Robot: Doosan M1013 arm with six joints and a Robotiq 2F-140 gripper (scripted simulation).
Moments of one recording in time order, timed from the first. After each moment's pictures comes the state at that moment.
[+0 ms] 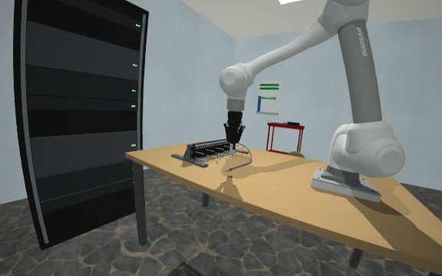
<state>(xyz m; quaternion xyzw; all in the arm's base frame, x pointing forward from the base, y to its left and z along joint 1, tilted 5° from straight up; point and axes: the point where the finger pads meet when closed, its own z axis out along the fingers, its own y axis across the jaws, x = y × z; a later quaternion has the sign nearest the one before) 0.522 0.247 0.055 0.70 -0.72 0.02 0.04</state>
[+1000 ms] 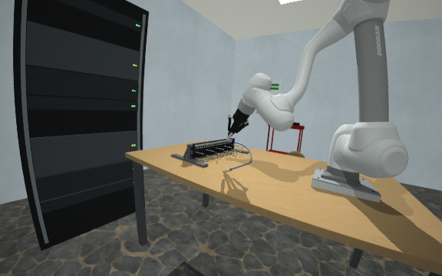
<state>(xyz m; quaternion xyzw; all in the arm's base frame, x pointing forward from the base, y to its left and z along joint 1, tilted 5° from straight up) 0.618 0.154 0.118 0.88 -0.33 0.35 0.05</state>
